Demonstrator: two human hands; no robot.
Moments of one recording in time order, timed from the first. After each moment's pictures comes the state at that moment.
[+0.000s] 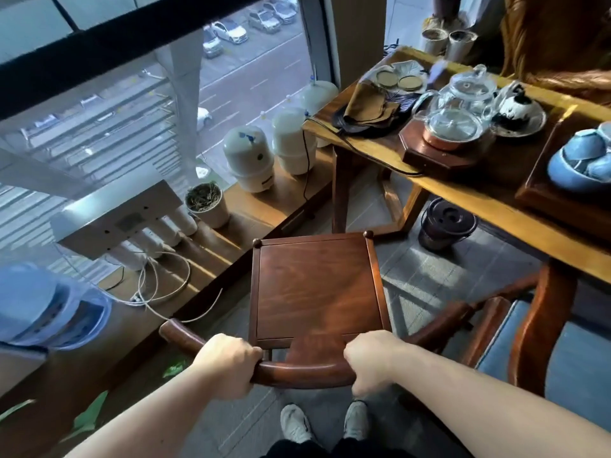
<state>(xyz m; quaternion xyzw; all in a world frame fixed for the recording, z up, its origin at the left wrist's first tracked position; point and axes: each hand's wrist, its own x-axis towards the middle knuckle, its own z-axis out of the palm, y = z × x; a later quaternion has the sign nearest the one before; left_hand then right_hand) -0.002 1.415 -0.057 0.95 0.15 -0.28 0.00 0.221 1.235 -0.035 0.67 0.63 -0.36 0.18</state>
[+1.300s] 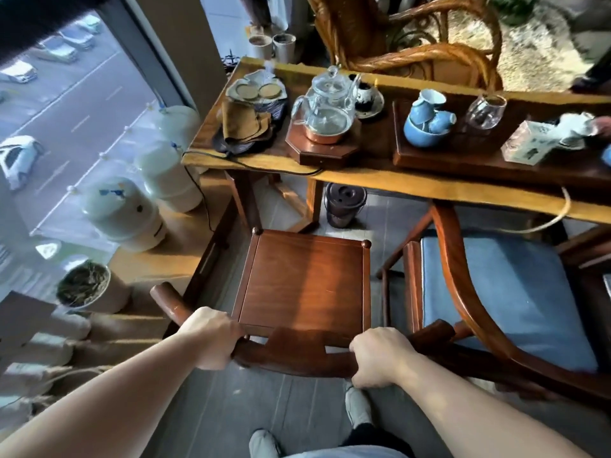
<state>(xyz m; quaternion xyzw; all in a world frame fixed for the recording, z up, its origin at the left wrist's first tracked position) 0.139 1.539 -0.039 0.94 -0.15 -0.29 -0.09 0.196 1.226 -0.032 0.88 0.31 -0.36 0.07</state>
